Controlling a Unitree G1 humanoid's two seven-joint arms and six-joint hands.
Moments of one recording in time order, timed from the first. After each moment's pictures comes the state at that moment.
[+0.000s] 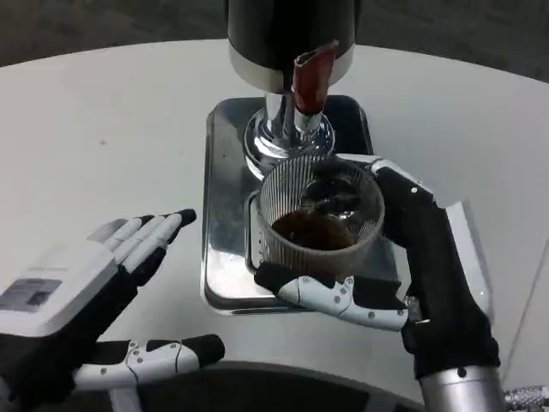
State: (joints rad) left arm 0.14 0.63 0.24 -0.41 0.49 -0.28 -0.34; right arm 0.03 0.05 0.30 -0.45 -0.42 -0.07 -0.17
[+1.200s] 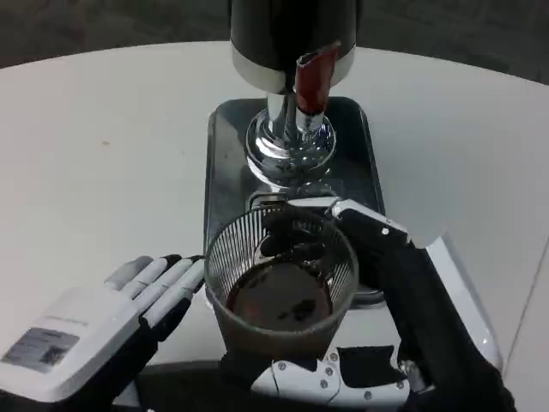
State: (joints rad) left arm 0.34 0.61 0.26 -0.56 0.53 -0.34 -0.31; right arm 0.24 -0.04 0.42 -0.76 -0.42 0.00 0.02
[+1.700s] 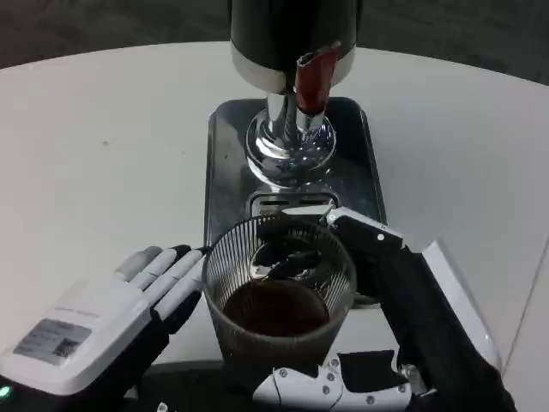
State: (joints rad) left arm 0.30 0.60 0.22 -0.56 0.56 -0.34 -0.30; right arm 0.25 -0.04 0.40 -0.77 -0.39 0.02 0.06
